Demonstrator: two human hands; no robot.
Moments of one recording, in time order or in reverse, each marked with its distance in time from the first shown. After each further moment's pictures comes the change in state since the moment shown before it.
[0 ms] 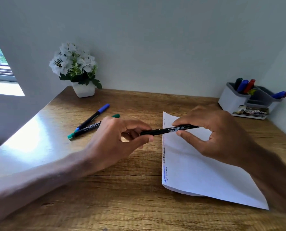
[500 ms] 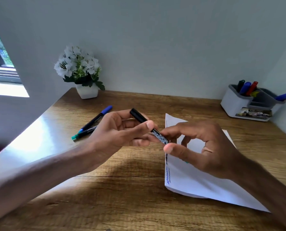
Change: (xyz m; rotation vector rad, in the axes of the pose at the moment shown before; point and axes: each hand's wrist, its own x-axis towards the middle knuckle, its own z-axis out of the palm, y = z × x) left_hand 0.005 0.015 -0.014 -0.825 -0.096 -0.392; right_hand 0.001 -0.027 0.016 0.471 -0.031 -0.010
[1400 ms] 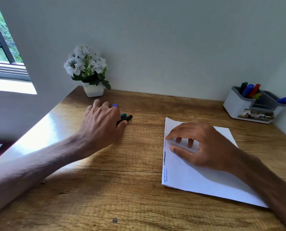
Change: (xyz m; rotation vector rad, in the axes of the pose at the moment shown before) left_hand 0.019 -0.018 -0.055 1.680 0.431 0.076; right_hand -0.003 0.030 0.000 -0.307 -0.172 0.054
